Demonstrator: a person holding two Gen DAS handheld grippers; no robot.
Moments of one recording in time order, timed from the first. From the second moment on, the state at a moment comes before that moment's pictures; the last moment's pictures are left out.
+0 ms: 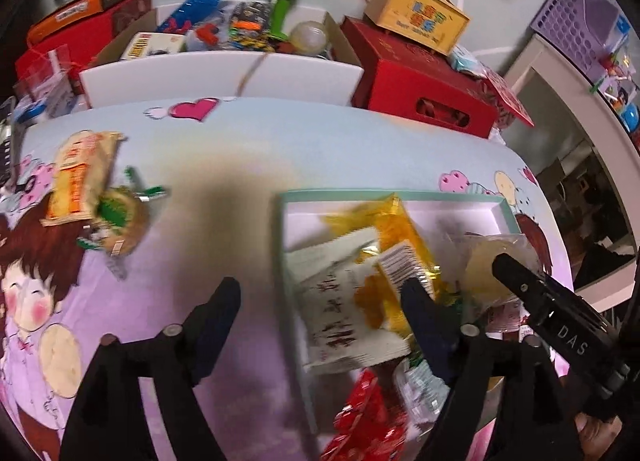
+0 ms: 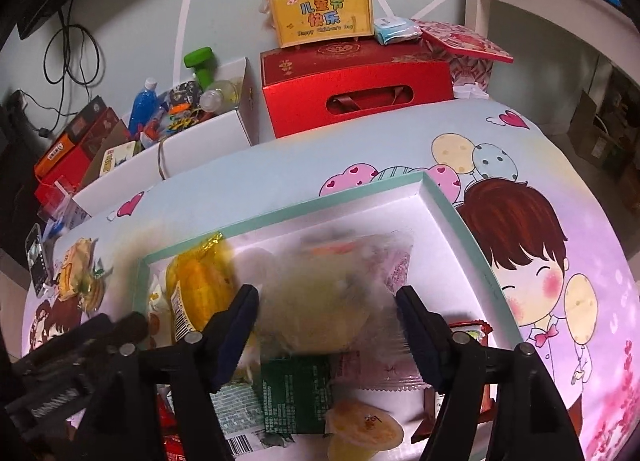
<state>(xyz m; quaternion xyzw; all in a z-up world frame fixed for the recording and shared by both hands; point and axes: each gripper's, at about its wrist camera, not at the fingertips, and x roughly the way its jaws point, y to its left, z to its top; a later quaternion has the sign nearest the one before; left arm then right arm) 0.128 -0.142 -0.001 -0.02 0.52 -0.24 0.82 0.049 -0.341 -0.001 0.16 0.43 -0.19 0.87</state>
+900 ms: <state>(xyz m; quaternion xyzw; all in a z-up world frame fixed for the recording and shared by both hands) 0.143 -0.055 -0.009 -0.03 0.51 -0.12 0.85 0.059 -0.307 0.001 0.11 0.44 -0.19 0.87</state>
